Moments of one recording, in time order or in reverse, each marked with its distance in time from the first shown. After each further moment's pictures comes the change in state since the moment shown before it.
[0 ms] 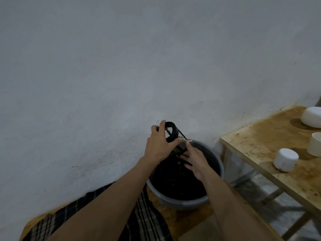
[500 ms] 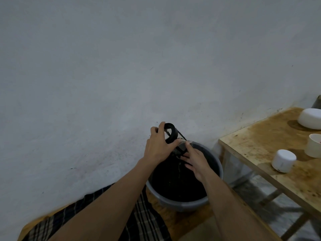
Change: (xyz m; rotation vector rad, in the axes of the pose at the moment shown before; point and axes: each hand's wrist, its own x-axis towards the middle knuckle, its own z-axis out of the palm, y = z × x) left_hand 0.000 -0.002 0.000 -0.025 -0.011 0.006; right_hand 0.000 -0.001 -0.002 -0.049 0.027 -0.021
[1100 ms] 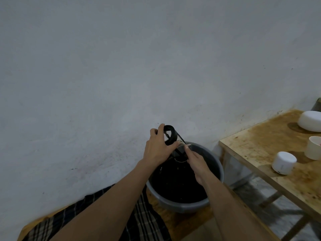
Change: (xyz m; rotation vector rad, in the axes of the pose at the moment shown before) left_hand -0.001 -0.006 -0.002 -0.015 0.012 0.006; right_hand -0.001 0.008 0.001 -0.161 0.005 -0.043
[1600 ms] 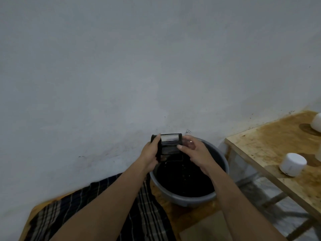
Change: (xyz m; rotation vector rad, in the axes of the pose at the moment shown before) left_hand -0.012 -0.052 0.009 -1.048 -0.116 -0.737; right_hand -0.014 -0.026 0.001 -0.144 -0.181 -0.322
